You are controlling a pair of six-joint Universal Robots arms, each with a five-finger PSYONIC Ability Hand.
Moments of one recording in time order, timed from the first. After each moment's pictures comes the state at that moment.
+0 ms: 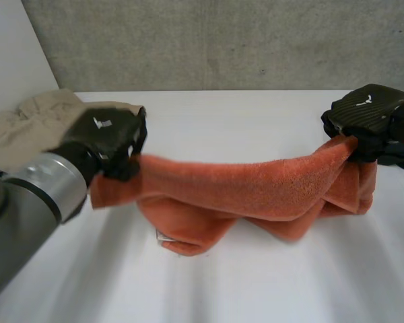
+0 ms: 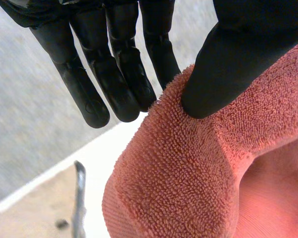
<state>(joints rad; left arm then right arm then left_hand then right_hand) 4.21 -1.64 -1.58 3.01 -1.54 3.35 1.71 -1.32 1.14 0.67 1.17 2.33 1.14 1.20 1.19 1.20 0.96 0.97 1.17 1.19 1.19 0.97</state>
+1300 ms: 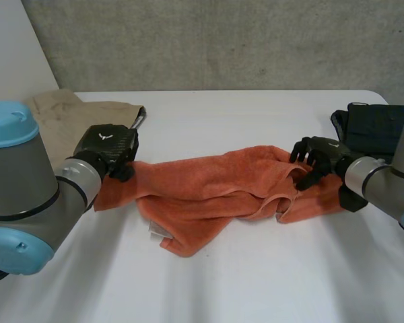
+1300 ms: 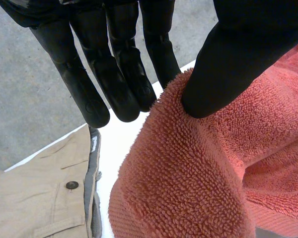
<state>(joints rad) 4.30 -1.89 -1.56 3.21 -1.55 3.35 1.72 -0.92 1.30 0.05 1.19 3.15 1.14 1.20 1.19 1.20 0.96 0.56 0.65 0.66 0.66 0.45</state>
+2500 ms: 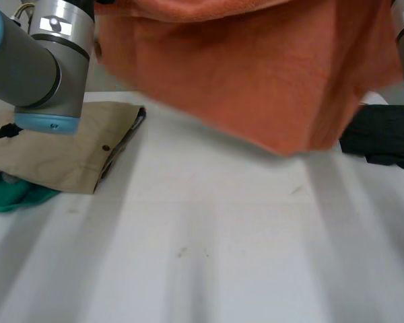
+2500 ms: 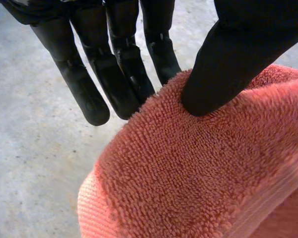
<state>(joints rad) 4.28 -2.03 -0.96 3.65 -1.53 3.49 1.82 -1.11 0.84 -0.31 1.47 2.28 1.14 1.20 1.19 1.20 0.96 0.99 1.17 1.19 1.19 0.99</state>
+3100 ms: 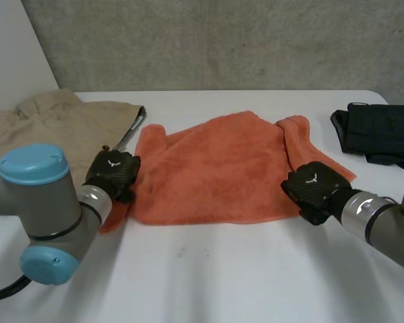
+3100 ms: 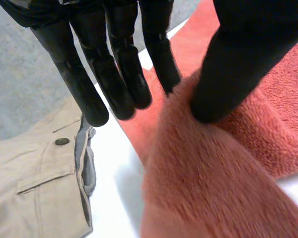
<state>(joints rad) 4.32 -2.07 -1.64 3.43 -1.57 3.48 1.77 -1.20 1.70 0.01 1.12 2.38 1.04 1.08 1.08 1.08 0.88 1.00 1.17 1.19 1.19 1.00</state>
